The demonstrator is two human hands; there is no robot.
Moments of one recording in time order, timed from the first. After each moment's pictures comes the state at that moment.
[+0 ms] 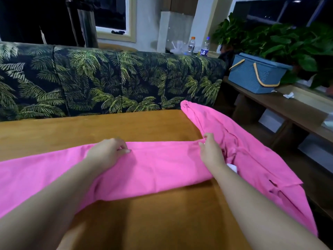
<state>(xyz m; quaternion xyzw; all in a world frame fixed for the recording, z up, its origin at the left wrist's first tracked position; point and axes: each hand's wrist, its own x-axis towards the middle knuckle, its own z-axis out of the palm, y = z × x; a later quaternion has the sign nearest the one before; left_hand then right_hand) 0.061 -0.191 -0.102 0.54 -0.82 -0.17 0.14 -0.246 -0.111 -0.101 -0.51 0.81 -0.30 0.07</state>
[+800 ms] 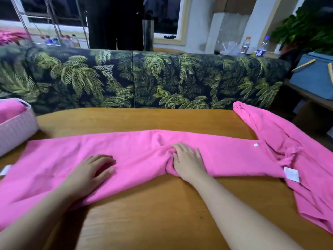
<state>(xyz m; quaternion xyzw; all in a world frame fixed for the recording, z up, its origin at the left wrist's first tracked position) 0.290 -0.080 -0.144 0.51 -0.83 -0.06 0.22 -0.023 -0.103 -0.127 -0.73 0.66 -0.11 0.10</state>
